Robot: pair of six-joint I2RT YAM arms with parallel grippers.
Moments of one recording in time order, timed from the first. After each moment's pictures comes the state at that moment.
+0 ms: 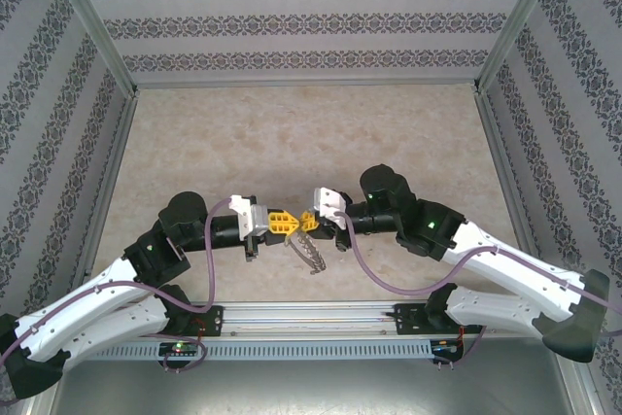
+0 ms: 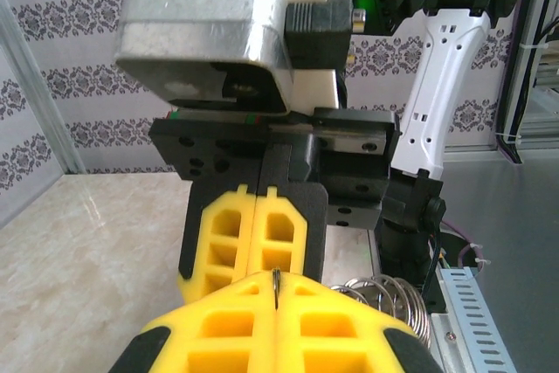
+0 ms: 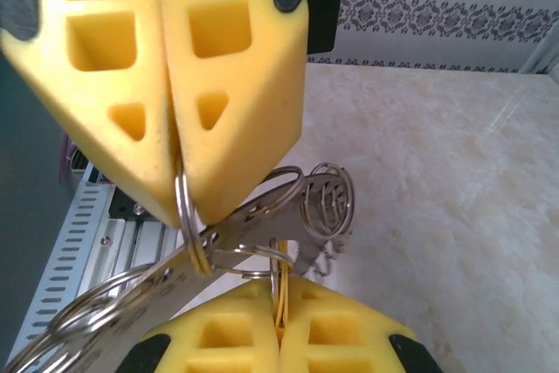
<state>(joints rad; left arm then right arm) -0.85 0.70 0.68 -0.05 0.52 0.16 0.93 1.00 0.92 -0.36 -0.49 -0.31</state>
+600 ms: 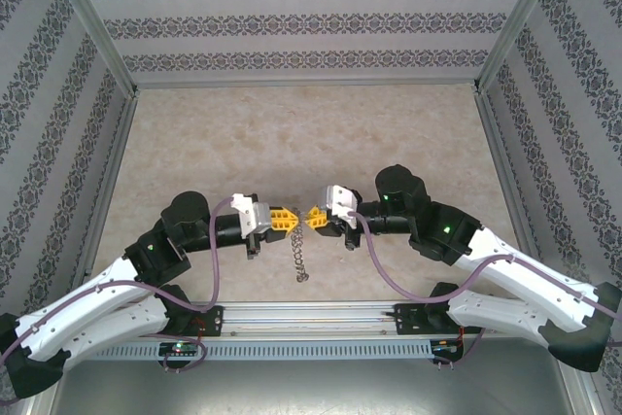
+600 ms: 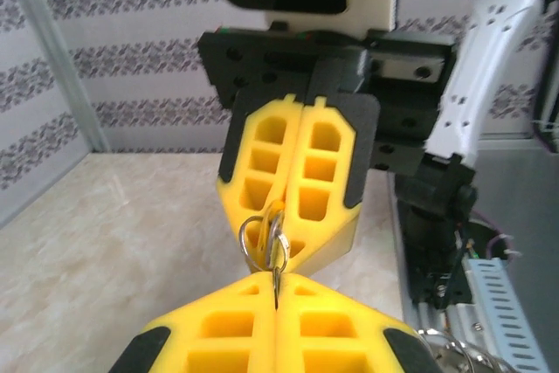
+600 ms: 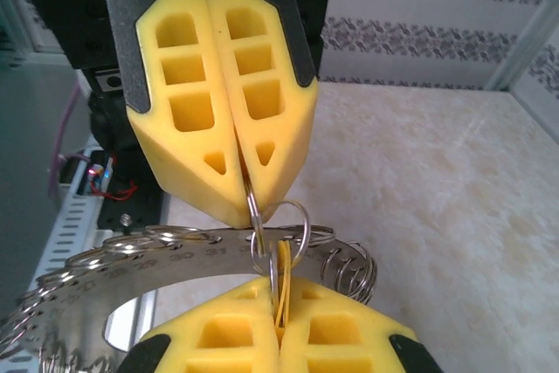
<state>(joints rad) -0.85 0.72 0.68 -0.08 0.44 0.18 0.91 0.93 0.92 -0.39 -0.46 -0.31</state>
